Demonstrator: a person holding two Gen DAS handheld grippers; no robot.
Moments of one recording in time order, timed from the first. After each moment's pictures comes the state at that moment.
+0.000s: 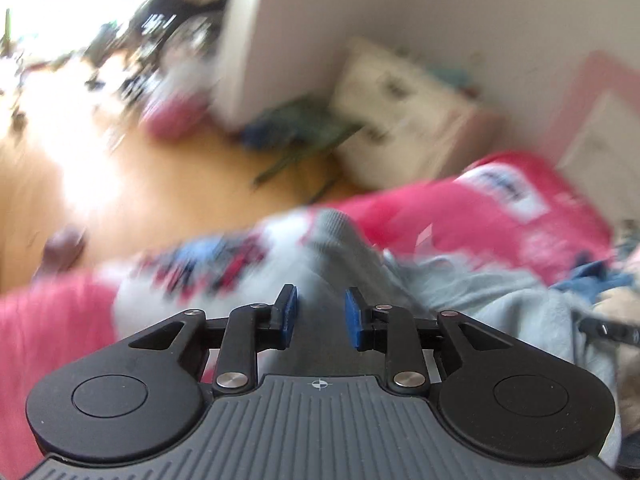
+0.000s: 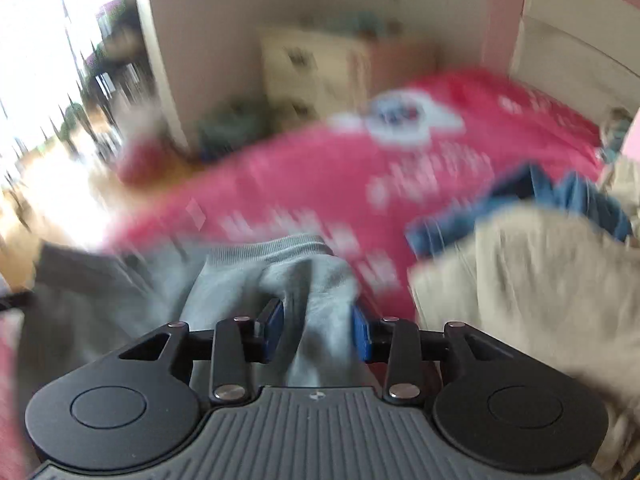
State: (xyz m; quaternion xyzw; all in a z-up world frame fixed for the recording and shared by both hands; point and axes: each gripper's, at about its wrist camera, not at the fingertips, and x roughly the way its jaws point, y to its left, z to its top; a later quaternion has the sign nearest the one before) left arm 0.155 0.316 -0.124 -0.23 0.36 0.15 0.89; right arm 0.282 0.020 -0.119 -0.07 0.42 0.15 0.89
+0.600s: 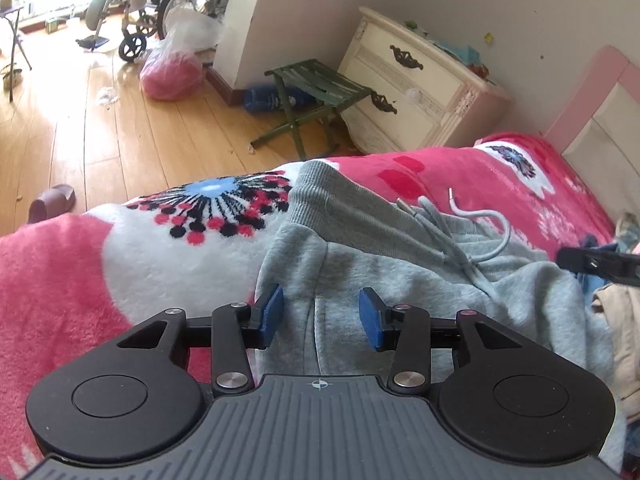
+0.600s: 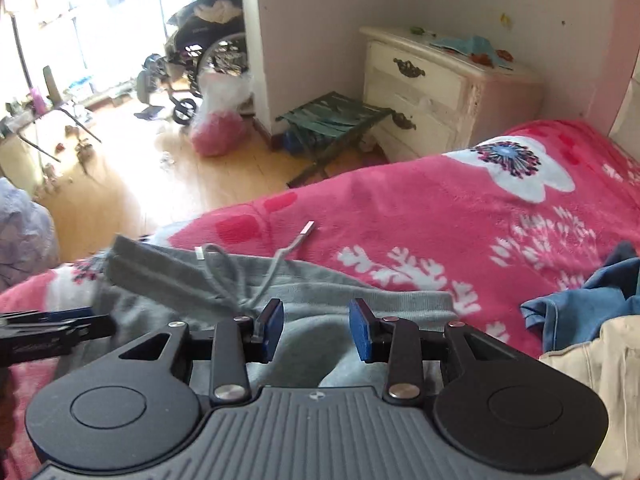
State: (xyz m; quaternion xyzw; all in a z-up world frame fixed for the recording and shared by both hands) left arm 0.156 0.326 -0.159 -0.22 0.38 0.12 0.89; right arm 0.302 0.115 -0.112 -0.13 0.39 0.28 0.87
